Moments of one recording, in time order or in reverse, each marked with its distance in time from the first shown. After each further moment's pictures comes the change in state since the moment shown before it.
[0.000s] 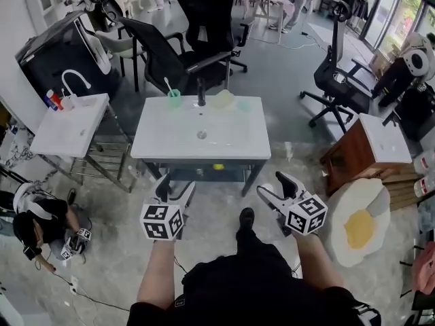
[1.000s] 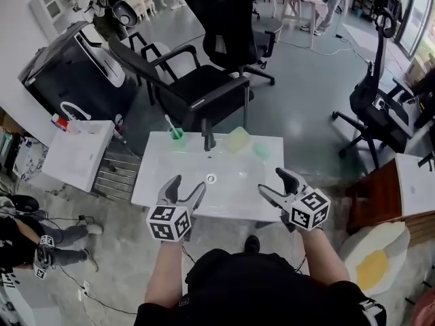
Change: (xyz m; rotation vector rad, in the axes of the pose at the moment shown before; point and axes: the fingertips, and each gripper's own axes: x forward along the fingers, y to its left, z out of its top) left arm 0.245 0.066 0.101 -0.025 0.052 0.081; right arm 0.211 -0.207 0.086 0.024 -0.008 0.227
